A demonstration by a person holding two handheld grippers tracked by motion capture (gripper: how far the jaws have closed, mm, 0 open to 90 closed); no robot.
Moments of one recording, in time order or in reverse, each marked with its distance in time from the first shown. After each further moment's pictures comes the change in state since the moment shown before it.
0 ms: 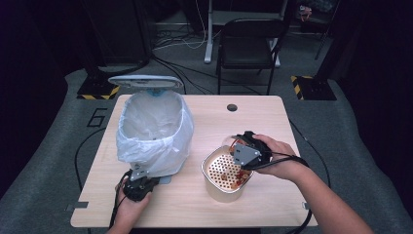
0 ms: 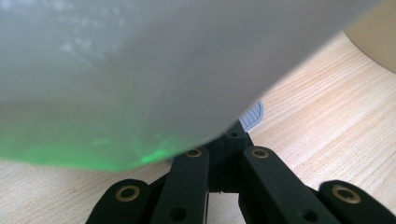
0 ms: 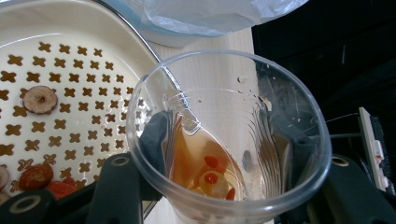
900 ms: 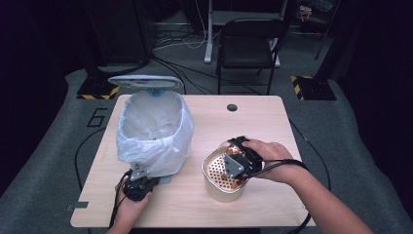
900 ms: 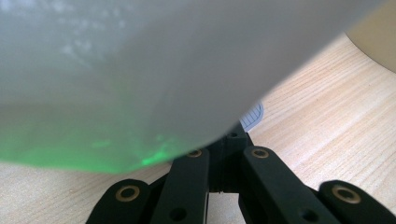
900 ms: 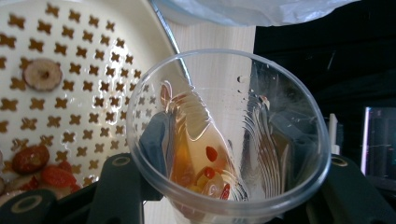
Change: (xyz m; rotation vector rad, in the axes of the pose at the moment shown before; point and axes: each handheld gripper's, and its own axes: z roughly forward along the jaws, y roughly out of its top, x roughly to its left) left arm 0.000 0.000 0.000 -0.001 0.018 -0.004; right arm 0.017 0.021 0.006 0.121 -0.041 -0.229
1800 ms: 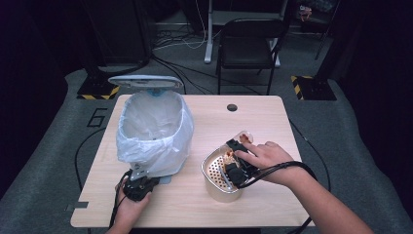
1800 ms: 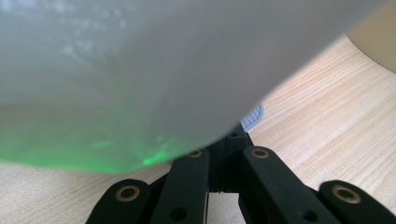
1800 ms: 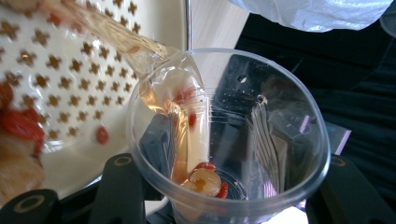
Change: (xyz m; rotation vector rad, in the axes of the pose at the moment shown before) left arm 0.000 0.000 0.000 0.000 -0.002 -0.001; right arm 0.018 0.016 0.003 0.177 -0.086 -0.352
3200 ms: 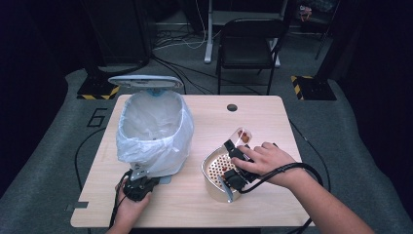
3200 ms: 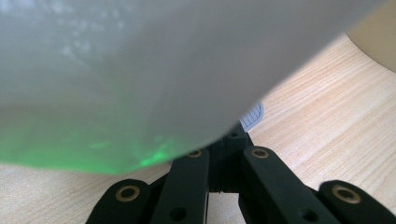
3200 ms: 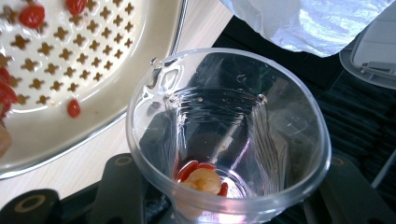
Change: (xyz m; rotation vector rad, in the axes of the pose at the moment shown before) left arm -0.002 0.000 0.000 -0.004 0.012 -0.016; right arm 0.001 0.008 -0.011 0.042 -0.128 -0.250
